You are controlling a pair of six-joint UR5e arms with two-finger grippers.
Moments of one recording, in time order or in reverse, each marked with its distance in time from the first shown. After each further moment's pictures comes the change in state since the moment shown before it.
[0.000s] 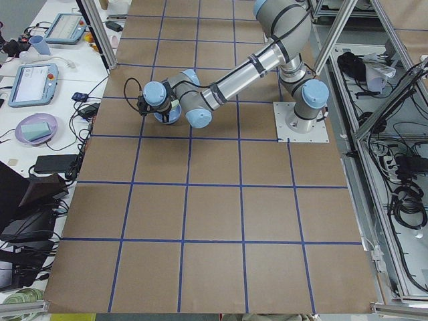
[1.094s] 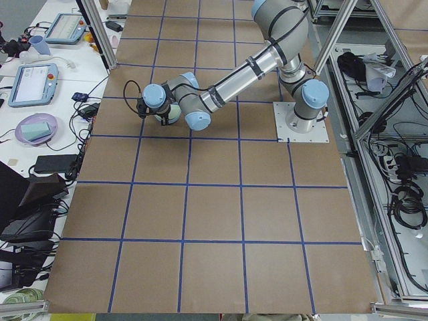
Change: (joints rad) left arm 0.000 -0.018 0.002 0.035 0.003 -0.007; right arm 0.000 0.000 0.000 0.000 0.000 0.000
